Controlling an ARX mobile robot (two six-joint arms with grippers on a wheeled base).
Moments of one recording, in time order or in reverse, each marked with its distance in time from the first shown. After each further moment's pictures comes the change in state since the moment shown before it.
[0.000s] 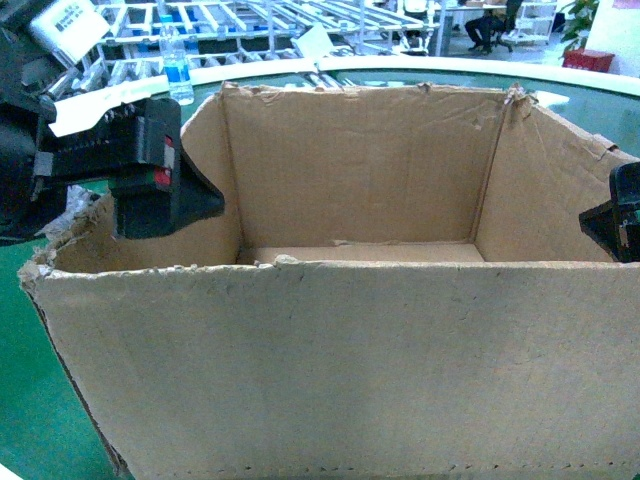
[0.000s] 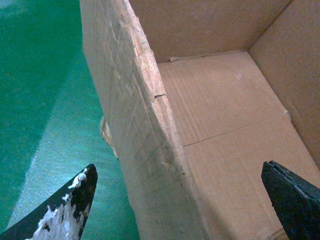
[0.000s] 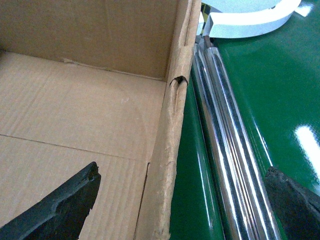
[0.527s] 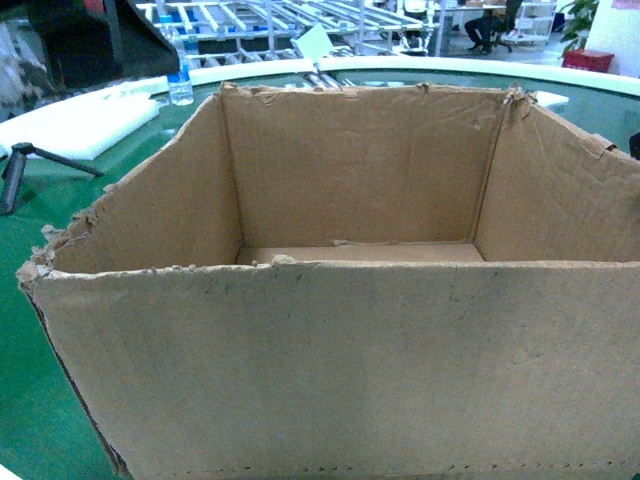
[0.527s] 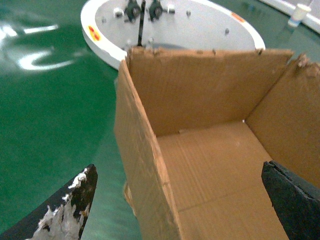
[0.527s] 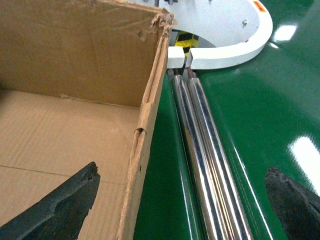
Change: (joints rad) left arm 0.028 -0.136 0.005 0.108 -0.064 -0.021; right arm -0.053 -0.094 0.042 -0.037 -0.035 -0.003
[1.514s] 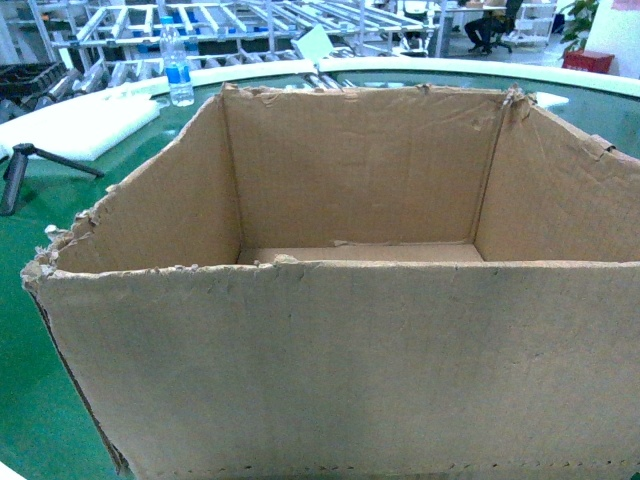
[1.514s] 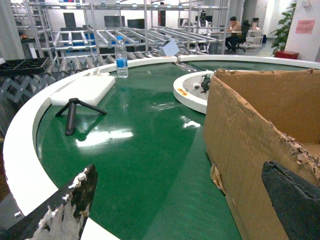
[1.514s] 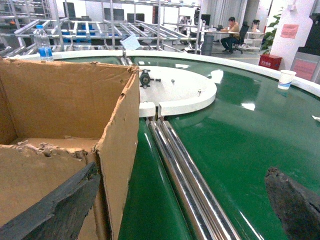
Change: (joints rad) left arm 0.184 -1.263 -0.775 -0.097 -0.162 0.152; right arm -0.133 -1.217 -0.683 -0.102 -0.039 0.069
